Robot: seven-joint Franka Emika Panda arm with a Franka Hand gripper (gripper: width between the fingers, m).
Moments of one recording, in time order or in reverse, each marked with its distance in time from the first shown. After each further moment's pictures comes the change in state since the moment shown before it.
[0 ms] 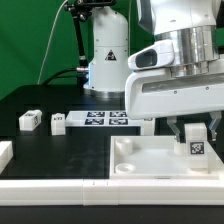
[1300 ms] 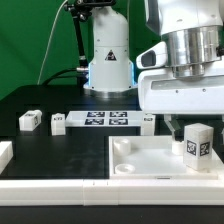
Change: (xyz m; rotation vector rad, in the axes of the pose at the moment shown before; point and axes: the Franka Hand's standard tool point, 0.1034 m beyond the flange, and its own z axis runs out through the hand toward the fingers) arm 0.000 -0.008 0.002 -0.010 0.016 0.391
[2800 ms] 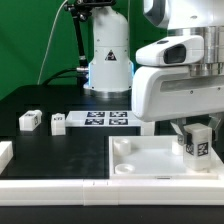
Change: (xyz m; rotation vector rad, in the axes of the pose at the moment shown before) arm 0.010 0.001 -0.002 -0.089 -0.067 -0.956
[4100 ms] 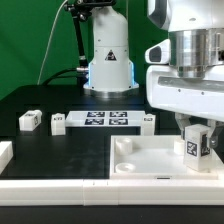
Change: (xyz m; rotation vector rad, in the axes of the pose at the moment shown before) arm -0.003 -0.004 0.003 0.016 -0.003 1.489
